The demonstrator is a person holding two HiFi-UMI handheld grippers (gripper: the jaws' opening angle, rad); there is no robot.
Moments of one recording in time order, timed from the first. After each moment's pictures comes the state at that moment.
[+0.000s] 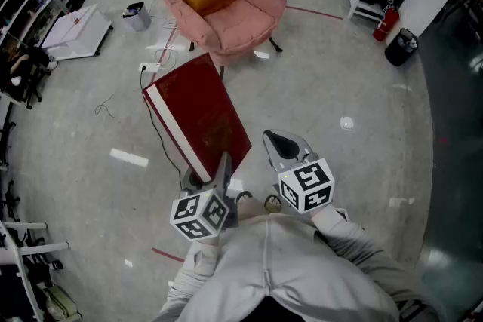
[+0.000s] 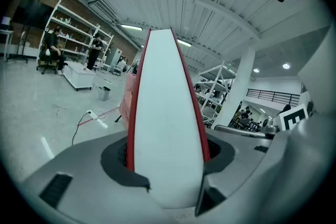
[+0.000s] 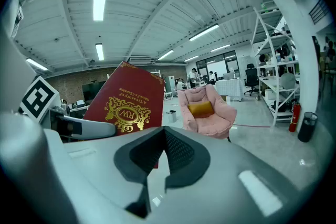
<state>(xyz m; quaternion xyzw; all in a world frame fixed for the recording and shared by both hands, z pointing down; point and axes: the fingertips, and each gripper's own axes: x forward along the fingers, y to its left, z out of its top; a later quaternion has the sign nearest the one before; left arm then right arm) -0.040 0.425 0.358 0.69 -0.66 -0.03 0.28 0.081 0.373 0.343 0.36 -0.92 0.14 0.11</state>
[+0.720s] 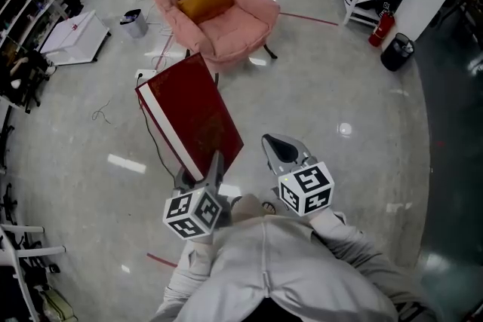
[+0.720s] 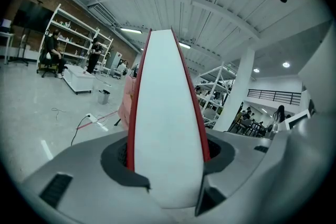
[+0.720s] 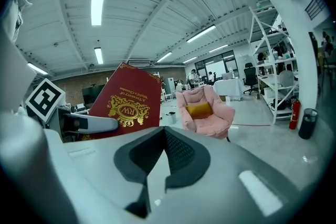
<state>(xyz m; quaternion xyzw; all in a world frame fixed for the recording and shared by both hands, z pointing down) -0.027 0.410 0.350 0.69 -0.67 -0.03 0.27 0.111 0.366 0.343 0.36 -0.92 0.15 0.09</state>
